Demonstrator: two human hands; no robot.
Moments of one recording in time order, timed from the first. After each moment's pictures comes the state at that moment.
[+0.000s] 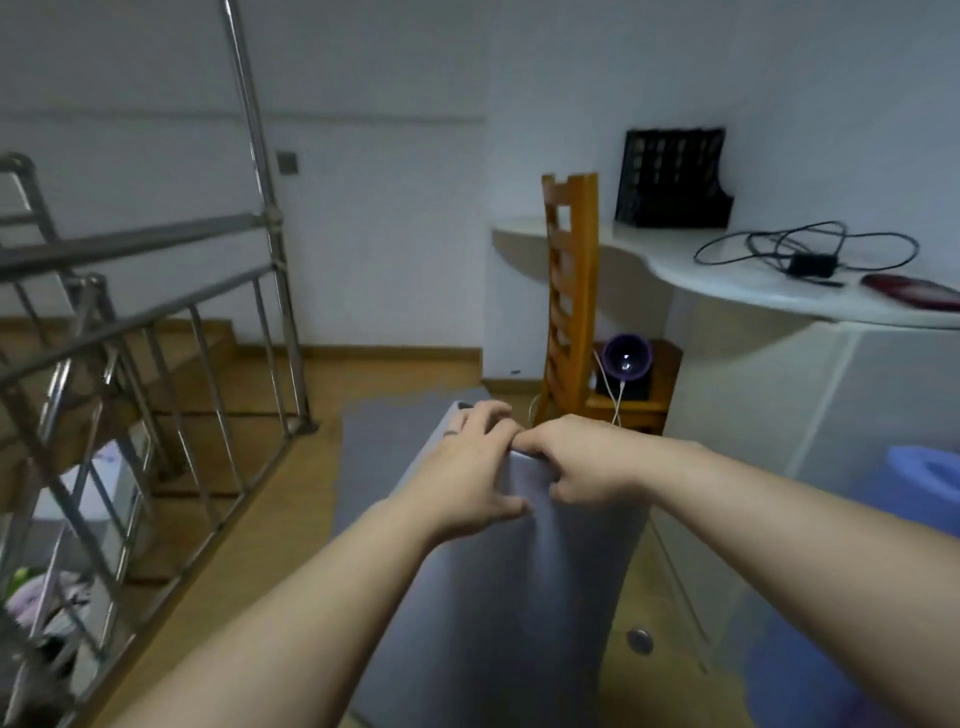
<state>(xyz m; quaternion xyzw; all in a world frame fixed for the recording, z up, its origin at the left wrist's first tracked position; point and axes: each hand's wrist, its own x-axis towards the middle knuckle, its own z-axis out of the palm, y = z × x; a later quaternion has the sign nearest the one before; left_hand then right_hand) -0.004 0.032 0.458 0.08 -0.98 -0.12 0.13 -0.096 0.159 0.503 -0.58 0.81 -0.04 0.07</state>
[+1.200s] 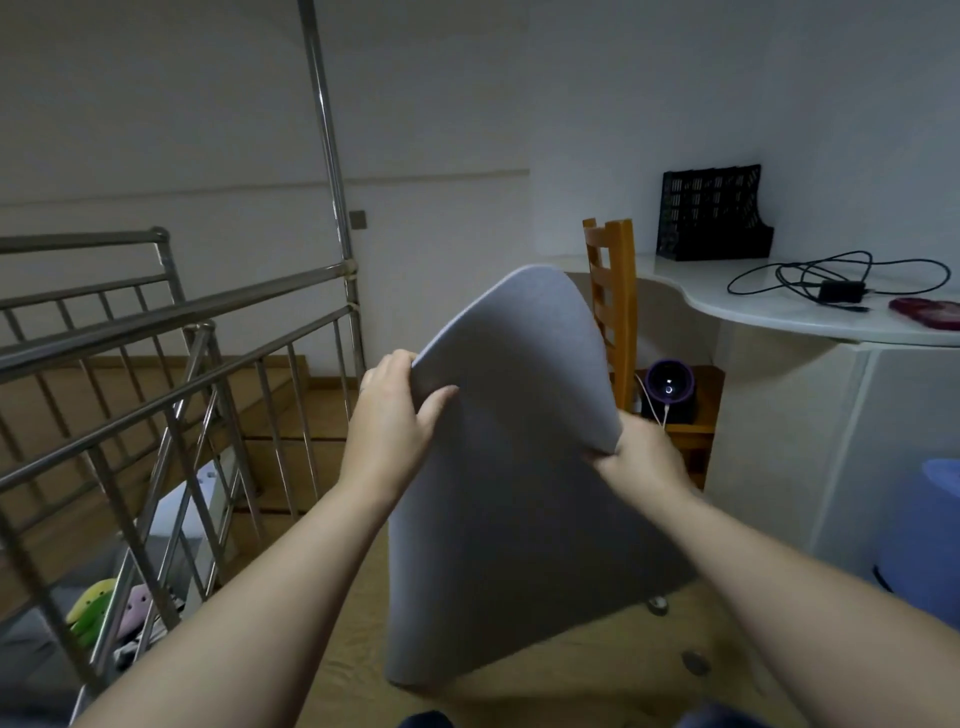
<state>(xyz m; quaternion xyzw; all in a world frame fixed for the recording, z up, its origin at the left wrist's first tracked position) 0.115 0.020 0.529 0.22 -0.83 -0.16 0.48 -0.058 0.180 0.475 -0.30 0.86 -0.41 -0.05</state>
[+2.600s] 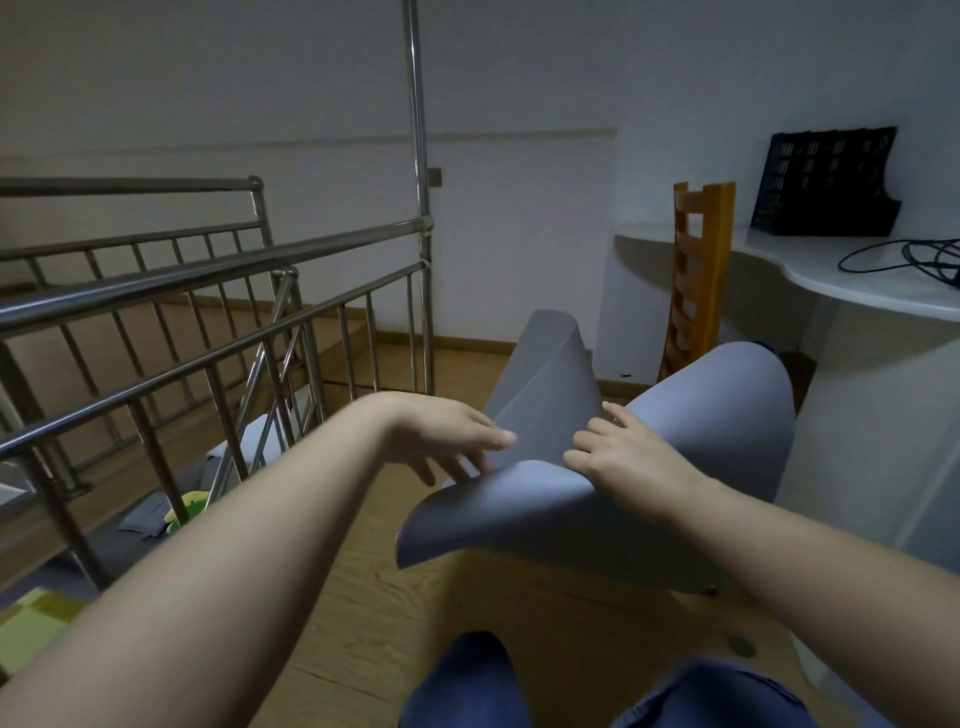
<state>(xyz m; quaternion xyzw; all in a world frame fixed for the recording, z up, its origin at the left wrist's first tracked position) 0.186 0.020 0.541 0.31 -0.87 -0.35 -0.14 0.003 0.148 0.460 -0.67 0.70 0.12 -0.22</state>
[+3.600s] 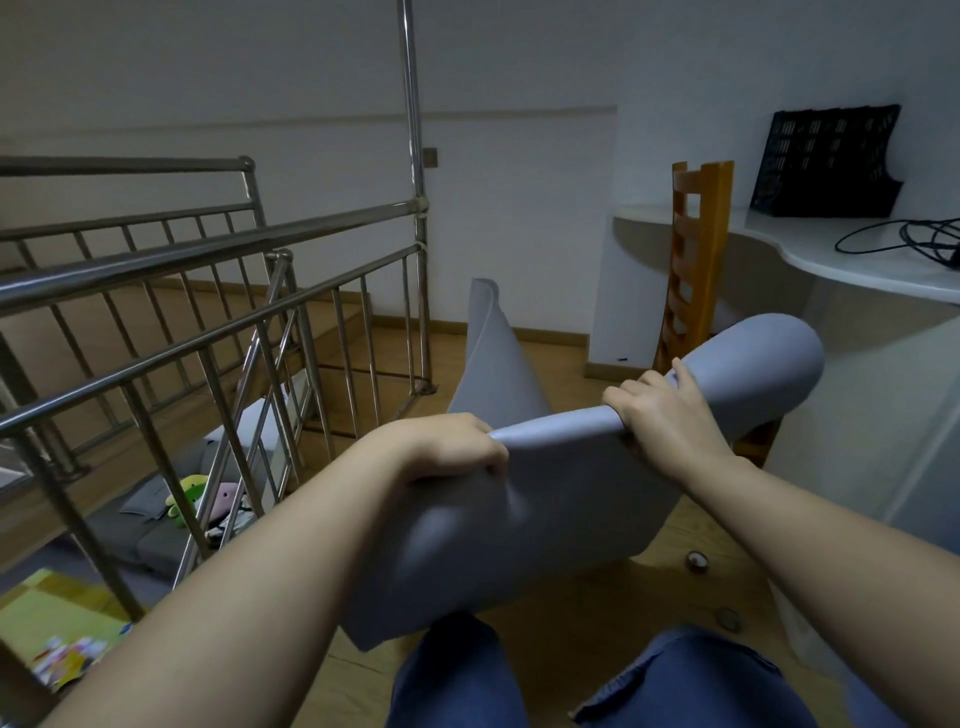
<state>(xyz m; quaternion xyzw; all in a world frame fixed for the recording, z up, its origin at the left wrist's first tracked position) 0.177 0.039 0.510 0.33 -0.90 -0.28 -0.08 -0.024 0.165 0.462 -0.54 0.81 -0.02 -0.25</state>
